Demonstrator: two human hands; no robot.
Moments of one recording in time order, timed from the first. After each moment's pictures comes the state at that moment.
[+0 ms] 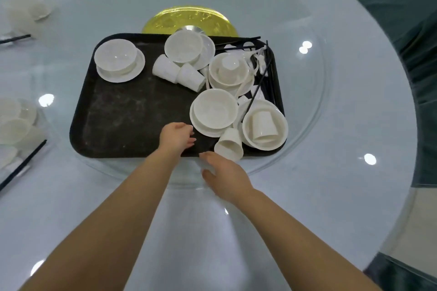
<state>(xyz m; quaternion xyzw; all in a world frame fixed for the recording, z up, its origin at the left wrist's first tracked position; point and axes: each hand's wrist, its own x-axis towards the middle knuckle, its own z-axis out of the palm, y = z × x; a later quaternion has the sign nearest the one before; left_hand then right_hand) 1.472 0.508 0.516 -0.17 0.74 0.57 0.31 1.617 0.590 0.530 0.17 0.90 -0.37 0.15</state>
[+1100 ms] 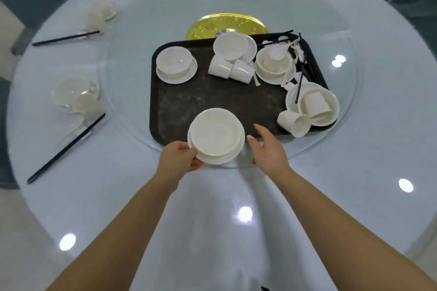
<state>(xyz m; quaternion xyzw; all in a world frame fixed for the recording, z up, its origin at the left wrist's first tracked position) 1.557 0.403 0.563 -0.16 0.79 0.53 0.26 1.631 0.609 0.553 0.29 0.84 -0.46 0.04</state>
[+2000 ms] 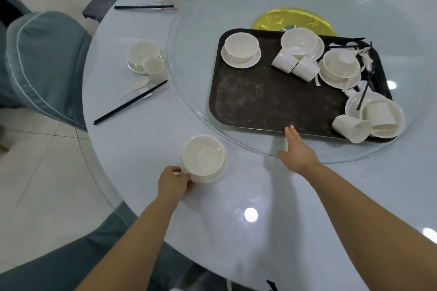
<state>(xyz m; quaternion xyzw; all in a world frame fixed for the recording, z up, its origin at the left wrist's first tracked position) 1.645 0.260 0.501 -0.36 0.74 0.53 0.20 1.620 0.581 0.526 0.16 0.93 -0.21 0.25</state>
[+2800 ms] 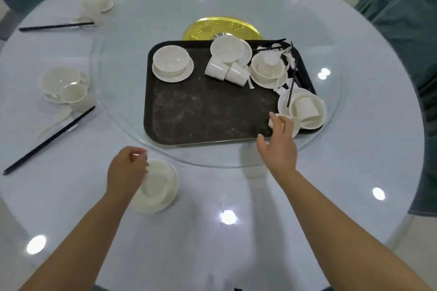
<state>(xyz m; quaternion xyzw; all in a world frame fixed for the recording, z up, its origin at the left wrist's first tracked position) 1.571 0.324 0.563 -0.15 0.88 0.44 0.14 1.641 0.641 0.554 0.25 0.93 -0.24 -0.12</state>
